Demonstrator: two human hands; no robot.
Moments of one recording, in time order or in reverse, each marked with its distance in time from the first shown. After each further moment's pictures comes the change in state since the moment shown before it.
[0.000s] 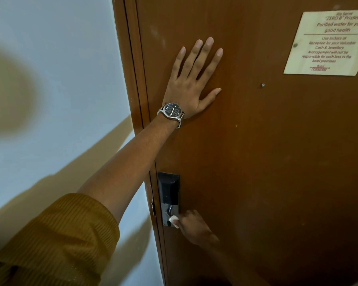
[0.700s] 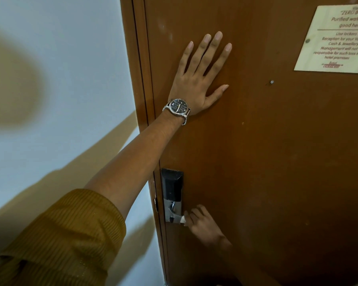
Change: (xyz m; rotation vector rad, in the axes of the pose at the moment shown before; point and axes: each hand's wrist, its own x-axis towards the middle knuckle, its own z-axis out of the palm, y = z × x) left_hand -0.001 0.001 0.005 -0.012 0.013 -0.005; right_hand -0.018 0.028 0.027 -0.363 0.124 -0.198
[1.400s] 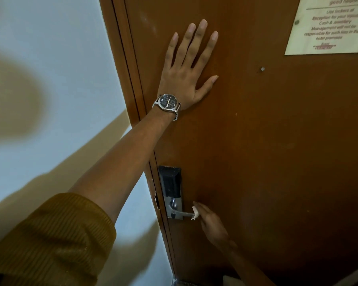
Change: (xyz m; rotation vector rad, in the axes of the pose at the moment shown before) left_hand -0.001 0.003 -0.004 0.033 -0.039 -0.006; right_hand -0.018 0.003 0.007 0.844 0.055 0.441
